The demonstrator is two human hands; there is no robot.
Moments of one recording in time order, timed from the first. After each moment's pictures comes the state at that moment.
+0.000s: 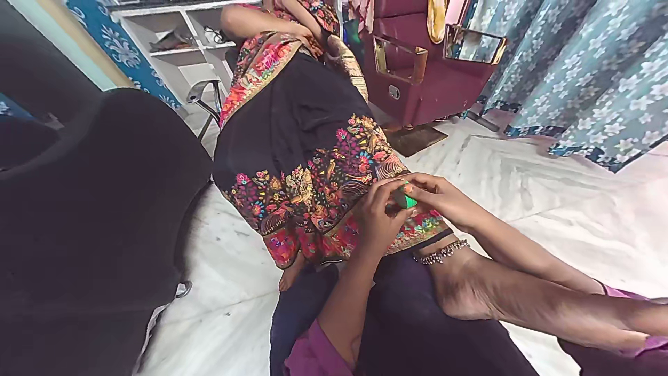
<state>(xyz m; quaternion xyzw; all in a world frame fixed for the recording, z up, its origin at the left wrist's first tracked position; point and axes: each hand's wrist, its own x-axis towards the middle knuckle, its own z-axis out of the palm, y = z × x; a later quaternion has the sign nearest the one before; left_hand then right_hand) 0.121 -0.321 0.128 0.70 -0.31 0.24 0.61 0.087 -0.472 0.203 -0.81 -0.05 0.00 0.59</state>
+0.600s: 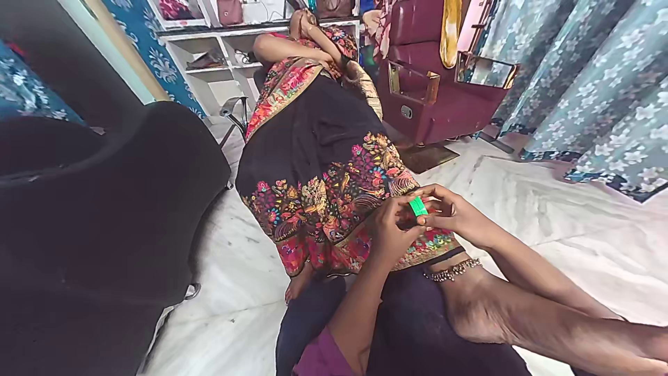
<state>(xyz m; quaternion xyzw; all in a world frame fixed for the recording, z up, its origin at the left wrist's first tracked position) 0.121 -0.318 0.131 0.66 -0.30 0.15 0.67 0.087 -0.481 0.202 -0.82 -0.11 -0.01 0.57</state>
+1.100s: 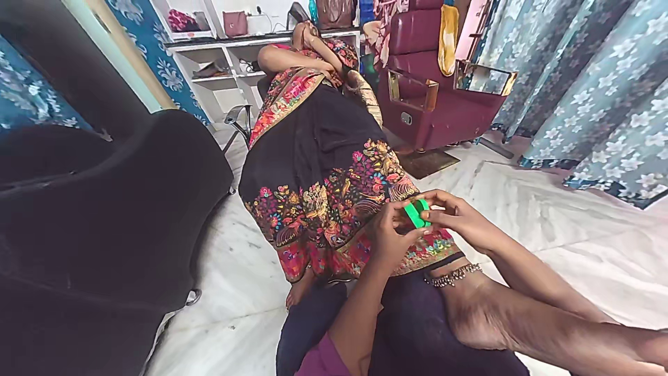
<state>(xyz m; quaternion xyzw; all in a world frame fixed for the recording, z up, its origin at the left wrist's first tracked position) 0.118 -0.314 0.135 0.68 -0.29 0.15 0.66 0.084 -0.481 0.207 -0.81 -0.08 -0.01 0.59</state>
